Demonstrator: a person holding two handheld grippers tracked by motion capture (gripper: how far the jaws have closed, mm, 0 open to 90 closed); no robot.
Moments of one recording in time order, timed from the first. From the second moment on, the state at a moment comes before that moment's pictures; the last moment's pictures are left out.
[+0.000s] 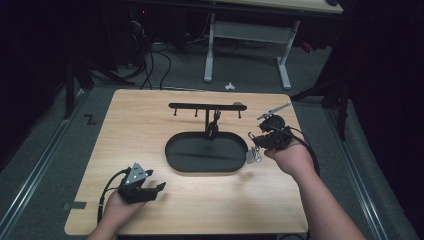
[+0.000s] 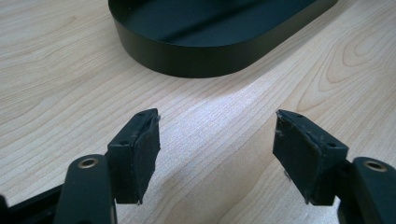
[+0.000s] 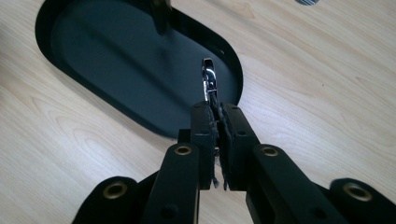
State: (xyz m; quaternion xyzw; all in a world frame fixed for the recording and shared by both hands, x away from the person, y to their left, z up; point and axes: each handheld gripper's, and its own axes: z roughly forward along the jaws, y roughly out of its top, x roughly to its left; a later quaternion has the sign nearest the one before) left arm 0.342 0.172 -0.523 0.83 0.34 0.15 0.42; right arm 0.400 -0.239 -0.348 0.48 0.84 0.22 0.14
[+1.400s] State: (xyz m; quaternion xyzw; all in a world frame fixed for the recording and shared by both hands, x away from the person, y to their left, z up) left arm 0.342 0.174 -0.524 0.83 0.34 0.15 0.41; right arm 0.460 -0.211 -0.329 0.48 0.84 0.22 0.15
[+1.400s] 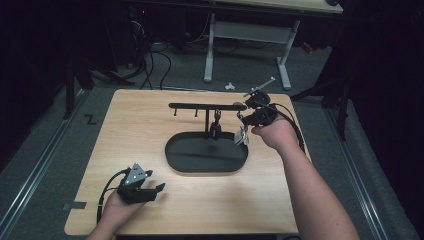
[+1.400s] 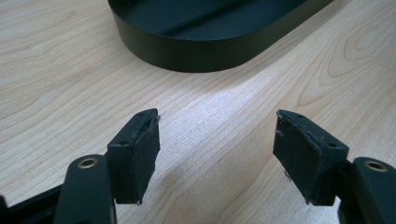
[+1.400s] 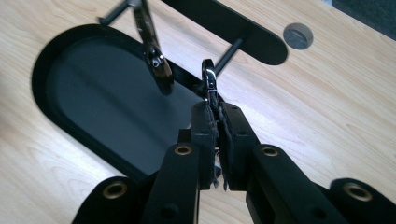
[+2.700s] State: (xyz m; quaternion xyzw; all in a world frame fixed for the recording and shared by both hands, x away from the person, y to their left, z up) left arm 0.342 0.175 -0.523 0.83 0.34 0.16 0.42; right arm 0.444 -0.235 -0.365 0.50 0.82 0.24 0.15
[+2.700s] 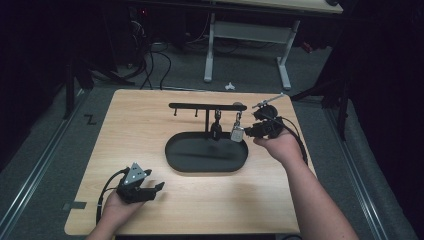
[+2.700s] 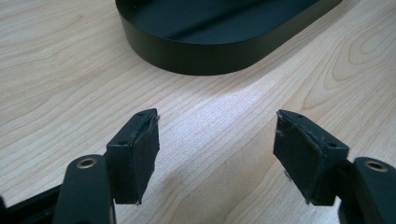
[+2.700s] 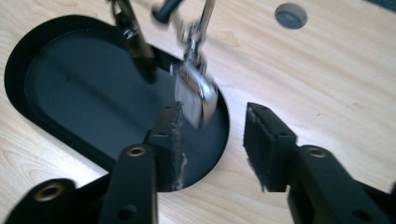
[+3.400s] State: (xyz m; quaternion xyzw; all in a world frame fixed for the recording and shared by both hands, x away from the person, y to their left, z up) left arm 0.341 0.175 -0.525 0.83 0.35 0.16 0.41; right arm 0.395 -0.252 -0.417 0.49 0.80 0.29 0.18
